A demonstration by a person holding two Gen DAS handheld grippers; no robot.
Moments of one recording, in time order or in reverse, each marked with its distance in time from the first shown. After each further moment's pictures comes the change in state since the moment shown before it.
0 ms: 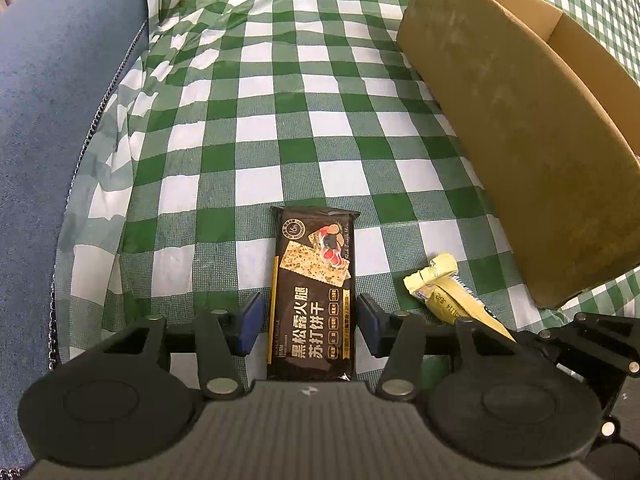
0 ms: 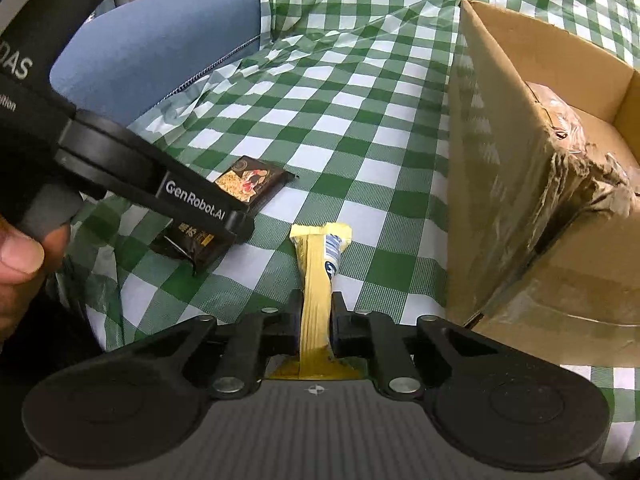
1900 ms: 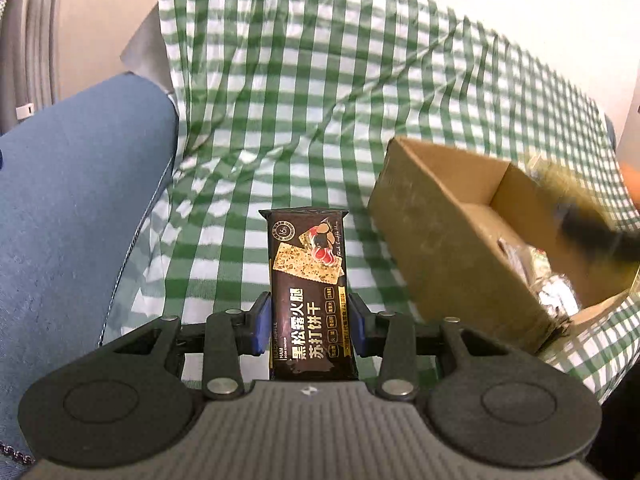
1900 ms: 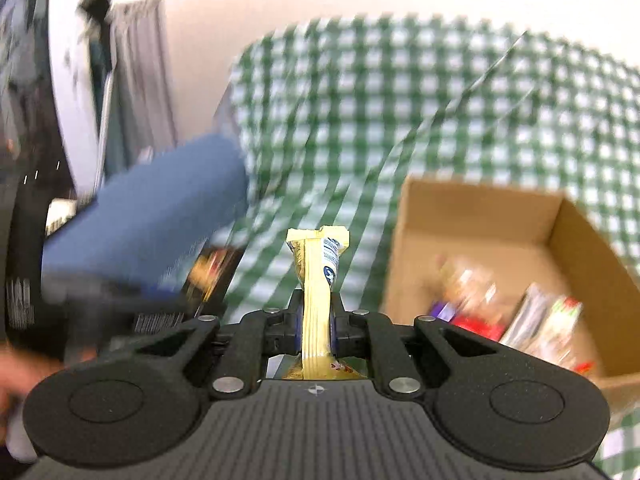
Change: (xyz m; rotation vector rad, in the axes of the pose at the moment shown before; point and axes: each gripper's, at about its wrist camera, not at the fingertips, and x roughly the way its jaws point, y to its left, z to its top) left arm -0.089 0.010 -0.021 -0.100 -0.493 -0.088; right arm -0.134 -0.032 0.048 0.034 -0.410 -0.028
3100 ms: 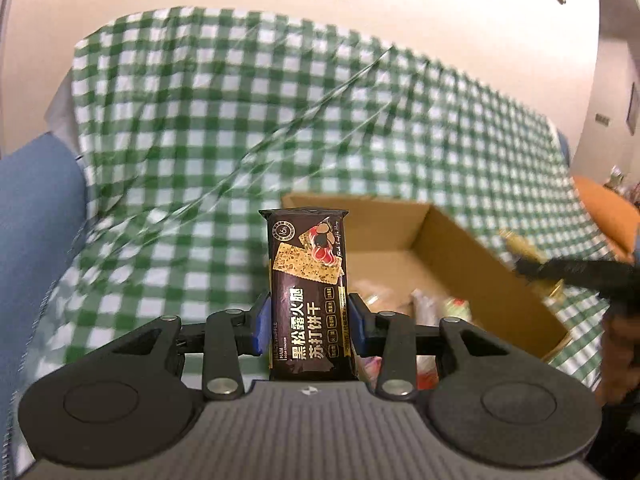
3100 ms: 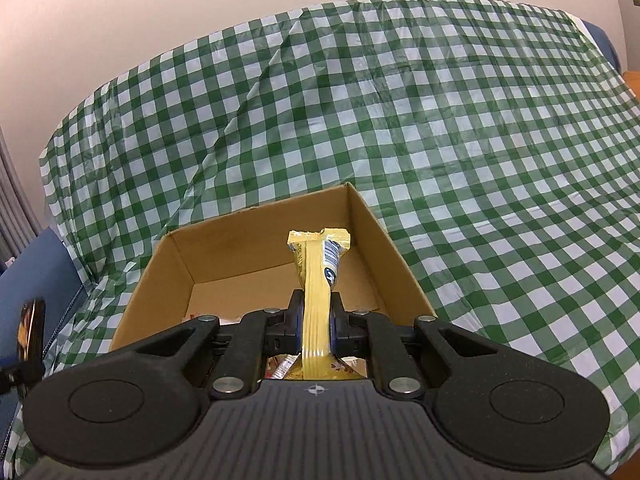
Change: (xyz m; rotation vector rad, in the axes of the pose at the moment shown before) left arm 0.002 -0.109 0.051 0.049 -0.097 -0.136; right arm -0.008 -0.205 0.006 0.316 -0.020 -0.293
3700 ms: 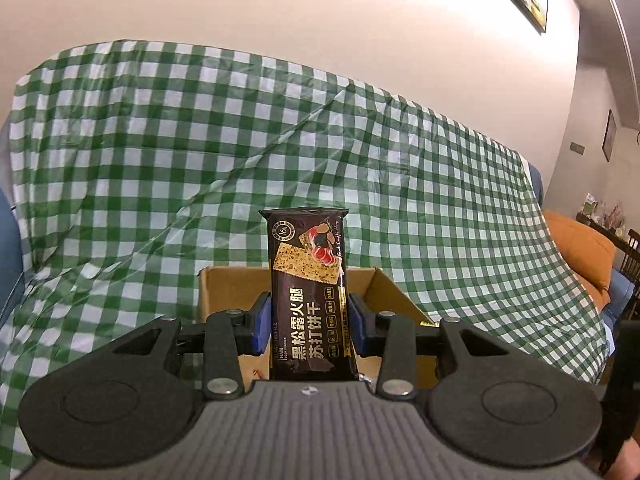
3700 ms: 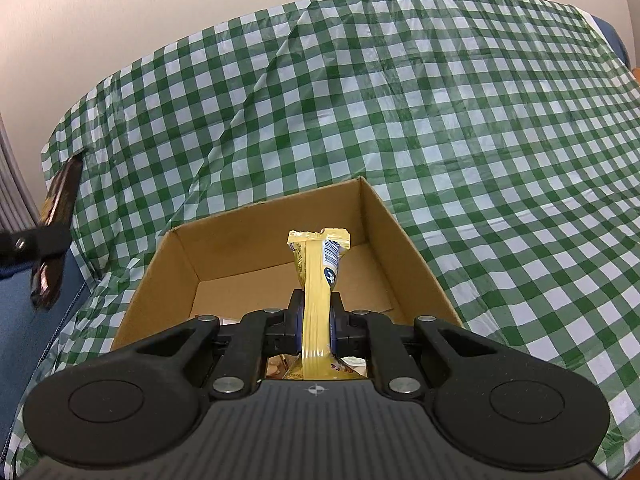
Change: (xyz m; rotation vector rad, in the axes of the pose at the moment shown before) left arm 0.045 -0.062 0.068 -0.014 -0.077 -0.080; right arm 0.019 0.008 0.003 -0.006 0.022 0.017
